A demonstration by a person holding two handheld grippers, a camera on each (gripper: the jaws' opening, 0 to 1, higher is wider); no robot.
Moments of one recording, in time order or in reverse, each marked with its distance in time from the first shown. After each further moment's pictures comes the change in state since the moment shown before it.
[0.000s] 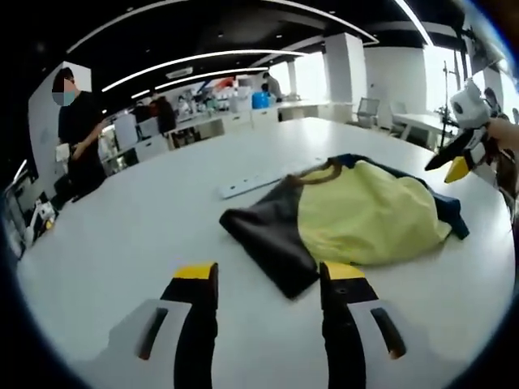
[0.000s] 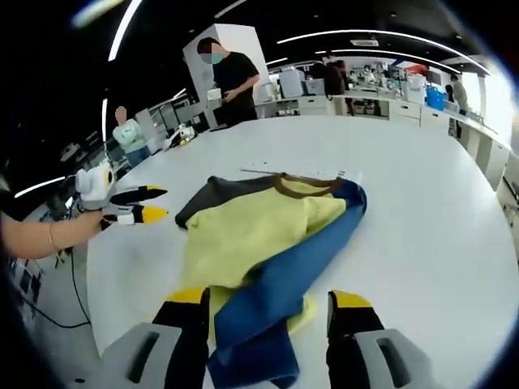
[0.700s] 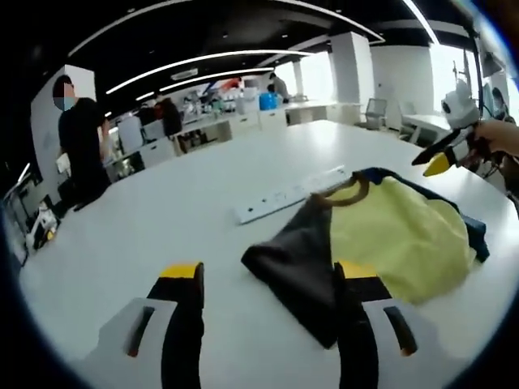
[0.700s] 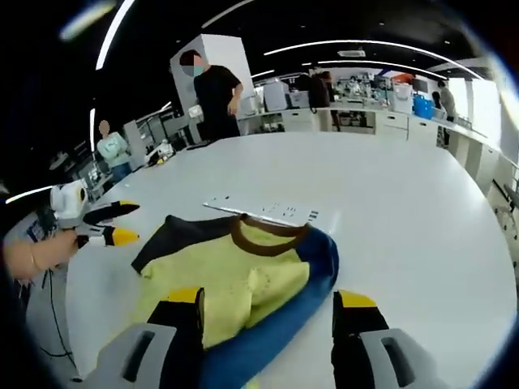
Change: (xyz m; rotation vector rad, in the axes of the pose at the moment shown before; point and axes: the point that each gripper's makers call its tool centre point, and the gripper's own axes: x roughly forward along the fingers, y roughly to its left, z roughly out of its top) left arm 0.030 0.030 0.039 0.000 -0.010 0.024; right arm 0.040 -0.051 0.071 0.009 -0.076 -0.032
